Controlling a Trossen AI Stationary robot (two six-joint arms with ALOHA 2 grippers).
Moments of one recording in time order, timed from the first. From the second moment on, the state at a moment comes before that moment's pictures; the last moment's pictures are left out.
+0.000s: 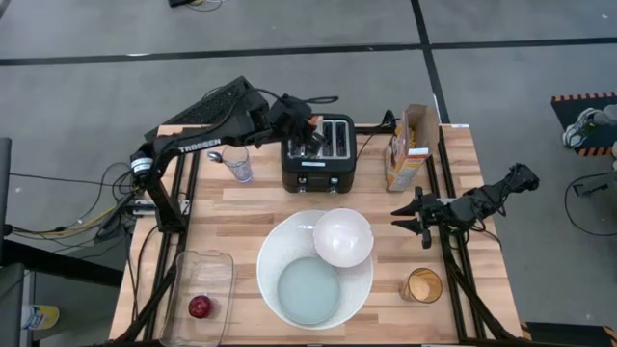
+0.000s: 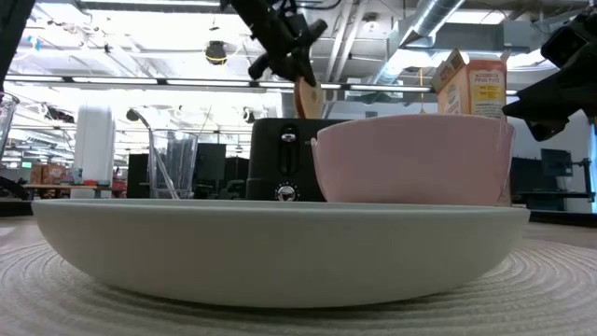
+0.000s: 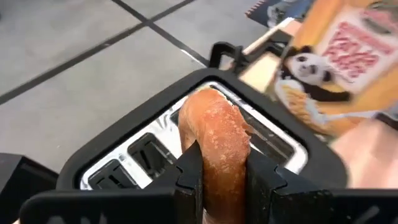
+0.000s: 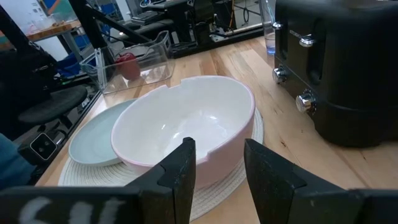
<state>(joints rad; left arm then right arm) 0.37 1.74 1.68 -0.58 -0.24 -0.30 0.49 0.00 0.11 -0.34 0.50 0.38</state>
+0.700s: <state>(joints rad) 0.32 1.62 1.80 -0.99 0.09 -0.17 0.49 0.00 0.11 -0.34 0.50 0.38</state>
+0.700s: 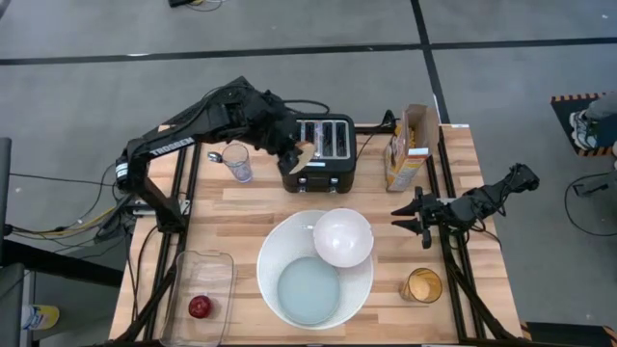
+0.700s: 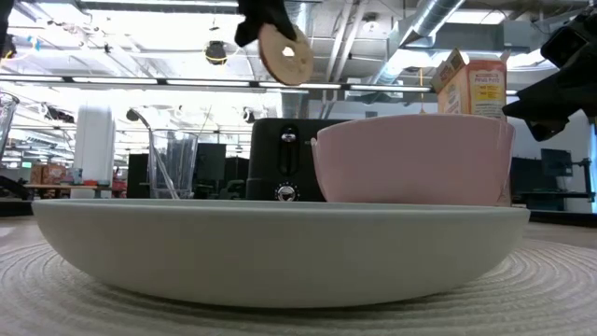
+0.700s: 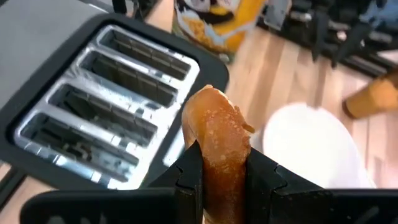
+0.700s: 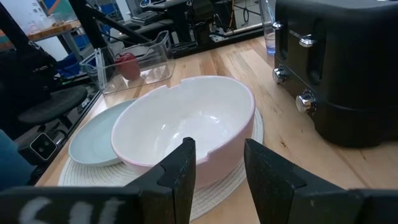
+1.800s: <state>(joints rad) 0.01 1.05 1.13 -0.68 -0.05 -0.38 0.49 0.00 0.11 -0.34 0.50 0.38</state>
